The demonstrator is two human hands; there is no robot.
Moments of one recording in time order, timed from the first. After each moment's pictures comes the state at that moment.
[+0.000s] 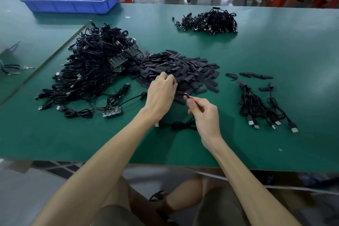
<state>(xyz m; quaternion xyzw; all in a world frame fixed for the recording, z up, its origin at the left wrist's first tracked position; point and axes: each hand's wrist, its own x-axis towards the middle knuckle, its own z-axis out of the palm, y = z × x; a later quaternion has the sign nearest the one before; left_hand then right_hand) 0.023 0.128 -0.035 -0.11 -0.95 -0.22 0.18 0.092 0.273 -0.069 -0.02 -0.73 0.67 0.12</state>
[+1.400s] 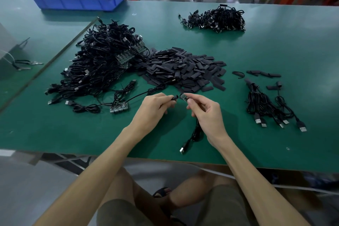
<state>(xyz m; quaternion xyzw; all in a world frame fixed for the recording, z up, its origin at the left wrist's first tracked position) 0.078 0.074 -0.059 -0.21 -0.89 -0.38 0.14 0.098 0.271 -0.066 0.04 -0.73 0.68 0.07</state>
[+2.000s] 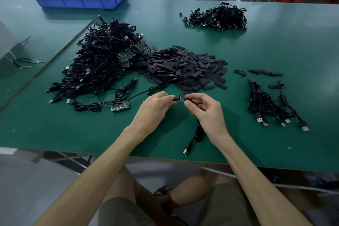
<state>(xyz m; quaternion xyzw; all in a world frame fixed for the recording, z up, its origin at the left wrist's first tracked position) 0.085 0.076 -0.050 -0.21 -0.92 -0.31 0.15 0.097 0.271 -0.066 0.05 -0.72 0.69 0.06</state>
